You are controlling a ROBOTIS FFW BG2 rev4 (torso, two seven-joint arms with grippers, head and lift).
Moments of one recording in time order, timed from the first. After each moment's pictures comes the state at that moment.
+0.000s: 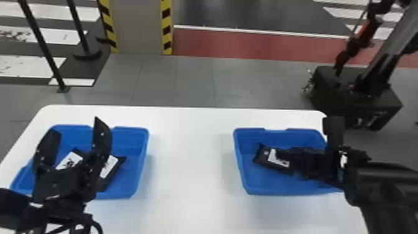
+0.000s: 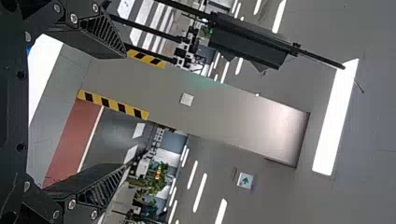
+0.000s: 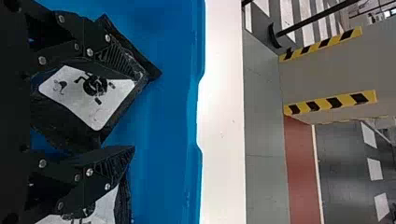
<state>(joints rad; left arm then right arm) 0.47 0.00 -0.06 -1.97 0.25 -0.34 0.10 -0.17 -0.19 -0.21 -1.44 0.05 0.77 0.60</state>
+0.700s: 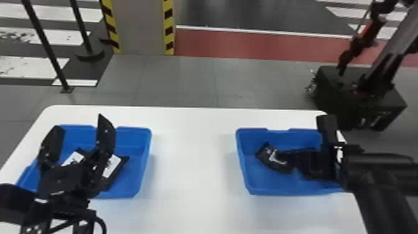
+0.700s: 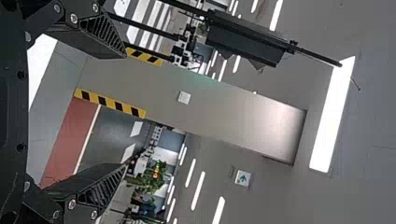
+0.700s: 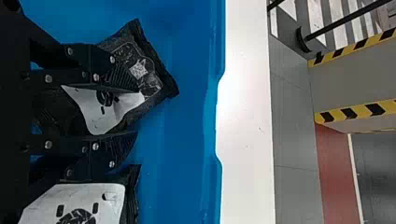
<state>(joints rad) 0.46 0.01 -0.06 -1.97 0.25 -0.33 0.10 -0.28 -0.19 -0.19 -1.29 0.14 0.84 0.68</state>
